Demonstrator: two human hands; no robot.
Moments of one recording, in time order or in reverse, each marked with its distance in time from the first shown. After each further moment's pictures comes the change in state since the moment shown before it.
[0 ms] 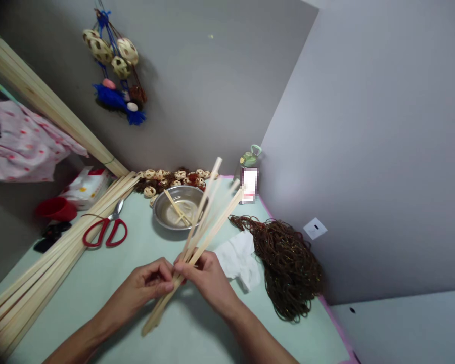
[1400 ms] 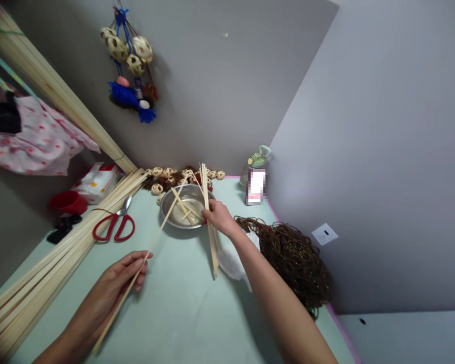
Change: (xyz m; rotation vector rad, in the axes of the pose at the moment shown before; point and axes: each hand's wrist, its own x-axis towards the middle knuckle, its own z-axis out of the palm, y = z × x) left_hand -0.030 0.000 -0.028 -0.331 0.469 -0.095; right_hand 0.122 -0.021 -0.062 -0.831 0.137 -0.031
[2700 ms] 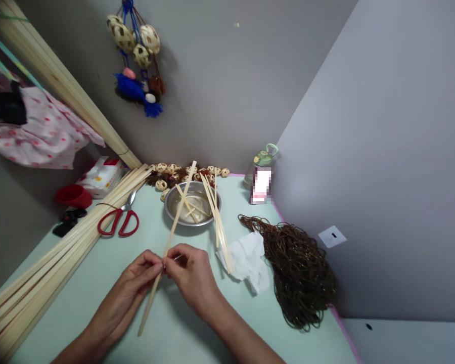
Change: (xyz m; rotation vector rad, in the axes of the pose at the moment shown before) left_hand -0.009 -0.003 0.028 -0.130 -0.093 -0.005; right_hand -0.114 -0.058 0.079 0.586 -0.093 0.036
